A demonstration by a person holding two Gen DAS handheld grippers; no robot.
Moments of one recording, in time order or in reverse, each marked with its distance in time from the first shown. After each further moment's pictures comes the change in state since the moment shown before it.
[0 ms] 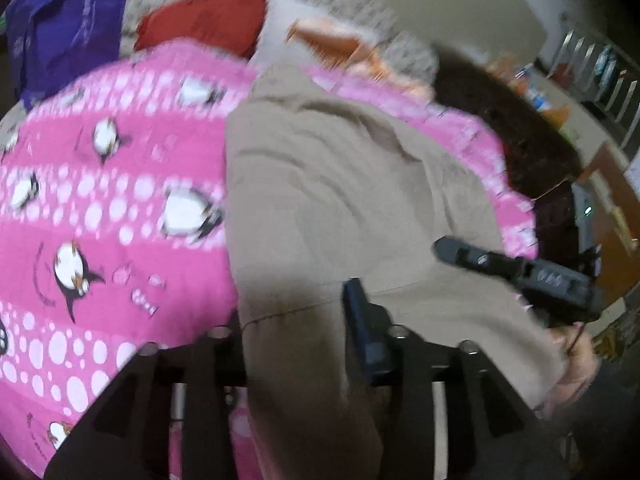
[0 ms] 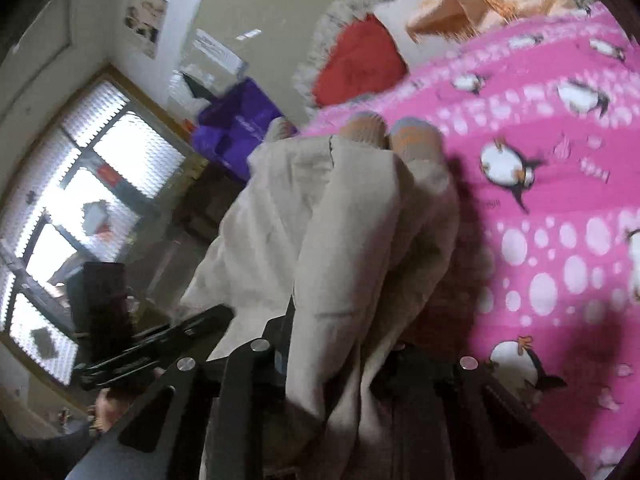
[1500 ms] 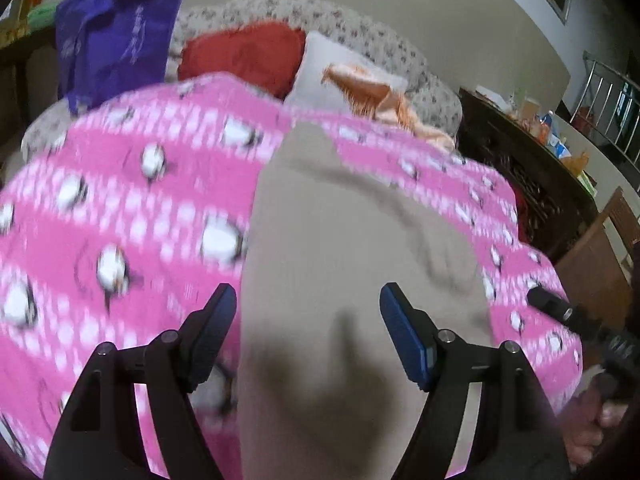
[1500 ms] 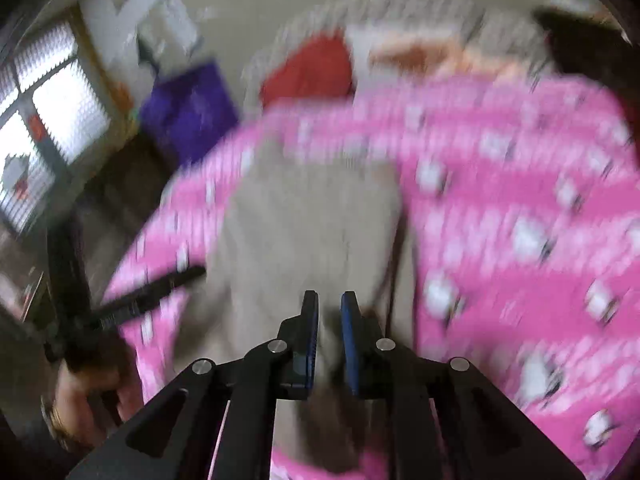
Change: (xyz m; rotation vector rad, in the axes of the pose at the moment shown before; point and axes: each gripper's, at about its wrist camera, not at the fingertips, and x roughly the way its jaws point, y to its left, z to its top) left arm -0.049 -0.012 0.010 -0.093 -0.184 0.065; right arm -0.082 0.119 -0.018 -0.157 -0.150 -0.398
